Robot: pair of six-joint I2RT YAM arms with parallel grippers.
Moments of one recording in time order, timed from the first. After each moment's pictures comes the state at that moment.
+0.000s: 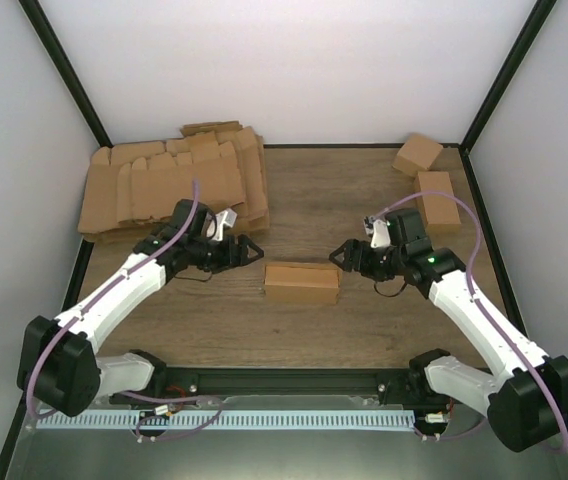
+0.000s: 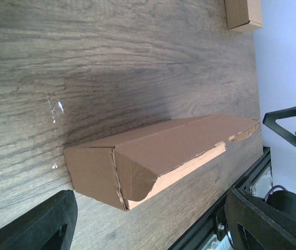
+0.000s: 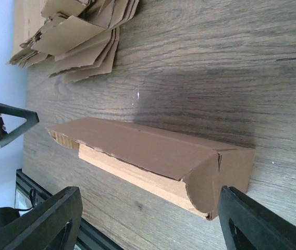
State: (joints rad) left arm -0.43 1.25 0.89 -0.50 0.56 -0.58; right arm 0.36 1.05 0.81 -0.61 -0.48 0.58
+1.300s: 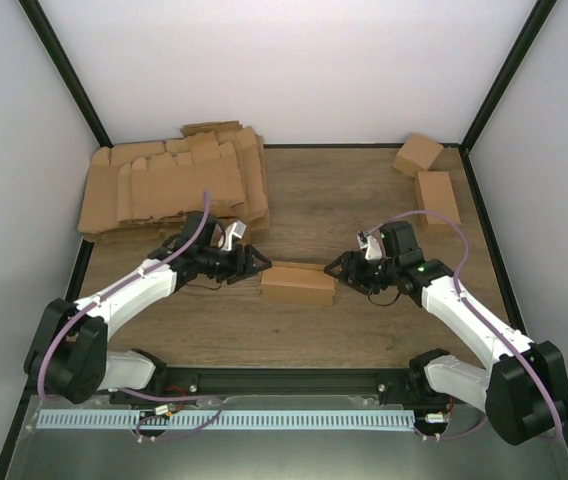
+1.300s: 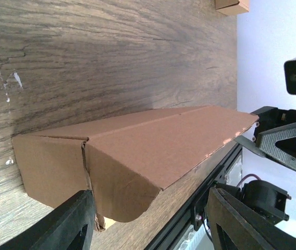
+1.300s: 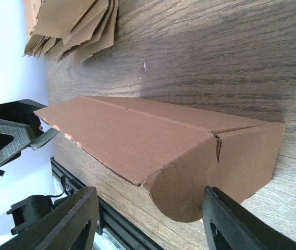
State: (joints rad) left arm -0.46 1.32 0.75 -0.24 0.70 -0.72; right arm 0.36 1.09 0.65 -0.42 -0.63 0.73
